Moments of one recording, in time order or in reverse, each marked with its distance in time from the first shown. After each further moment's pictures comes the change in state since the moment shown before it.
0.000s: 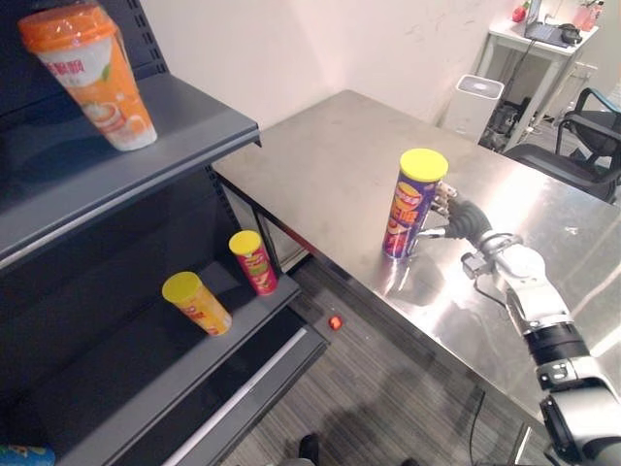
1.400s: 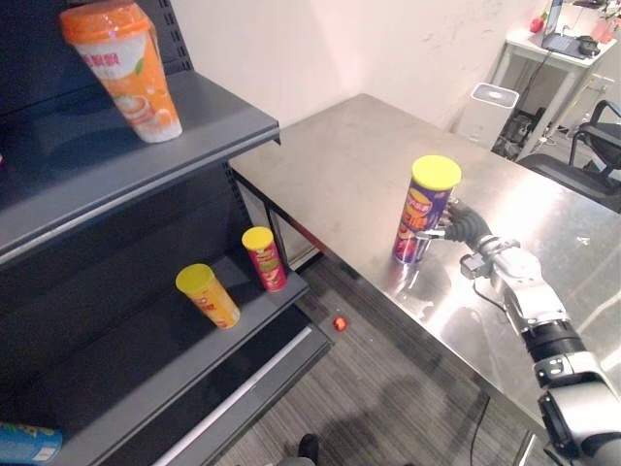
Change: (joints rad) left arm 0.001 0.008 -0.013 0.001 -0.001 -0.001 -0.002; right arm -0.028 0.004 0.008 0.100 0.024 0.022 -0.041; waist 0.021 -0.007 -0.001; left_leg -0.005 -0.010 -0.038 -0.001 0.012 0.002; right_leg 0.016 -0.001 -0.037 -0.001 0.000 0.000
